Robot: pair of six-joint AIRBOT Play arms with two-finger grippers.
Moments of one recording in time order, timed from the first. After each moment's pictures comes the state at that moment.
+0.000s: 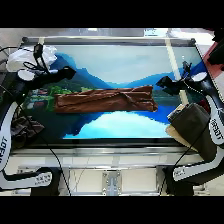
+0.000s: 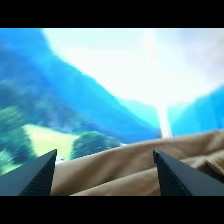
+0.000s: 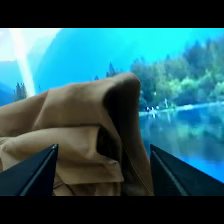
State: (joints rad) left arm 0.01 -1.39 1.23 0.68 -0.68 -0.94; right arm -0.25 -1.64 1.34 -0.86 0.96 1.34
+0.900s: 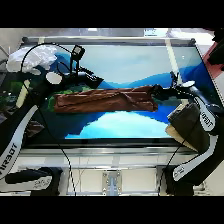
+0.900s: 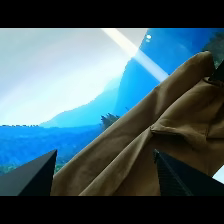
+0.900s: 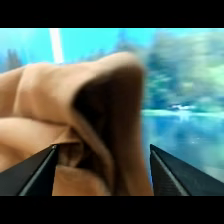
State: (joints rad) left arm -0.28 -1.39 1.23 0.67 -0.58 -0.57; right arm -0.22 -1.84 1.35 -0.70 1.01 1.09
